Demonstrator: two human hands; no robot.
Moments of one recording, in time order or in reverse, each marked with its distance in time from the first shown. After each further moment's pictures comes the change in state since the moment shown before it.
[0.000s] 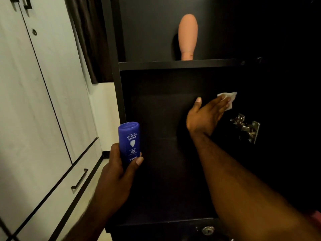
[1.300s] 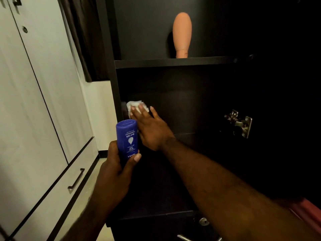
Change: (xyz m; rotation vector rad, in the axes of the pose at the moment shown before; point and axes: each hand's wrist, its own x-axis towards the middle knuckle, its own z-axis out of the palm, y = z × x) left_hand -0.002 0.001 0.000 -0.003 0.008 0.010; right_hand -0.081 -0.044 0.028 -0.206 -0.492 -1.256
